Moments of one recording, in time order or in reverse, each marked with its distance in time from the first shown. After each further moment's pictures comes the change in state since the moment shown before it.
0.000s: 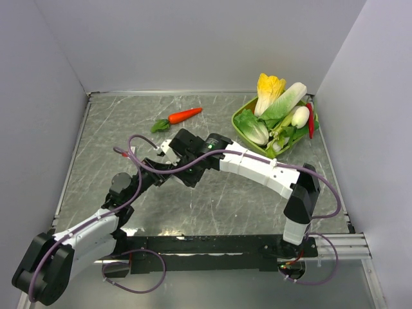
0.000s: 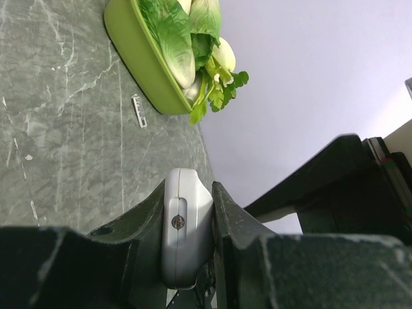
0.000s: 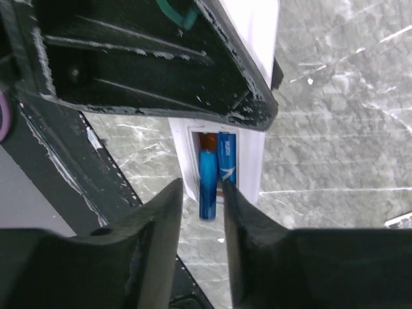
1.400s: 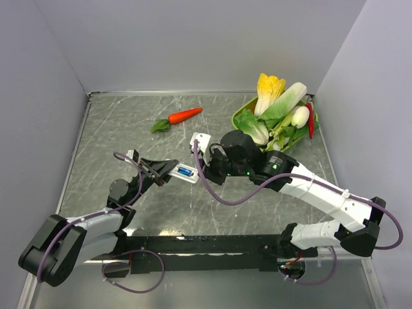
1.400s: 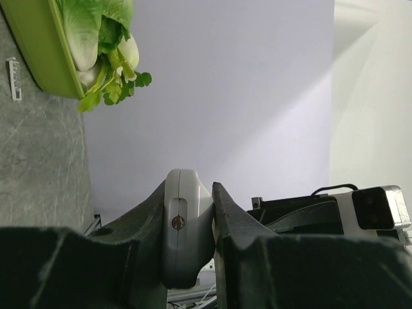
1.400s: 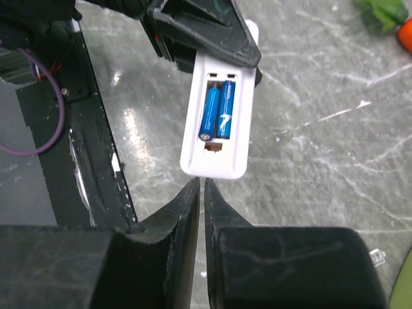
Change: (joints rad) left arm -0.008 0.171 -0.072 0.431 0.000 -0.546; right arm -0.044 -0.547 -0.399 0.360 -0.121 -0.102
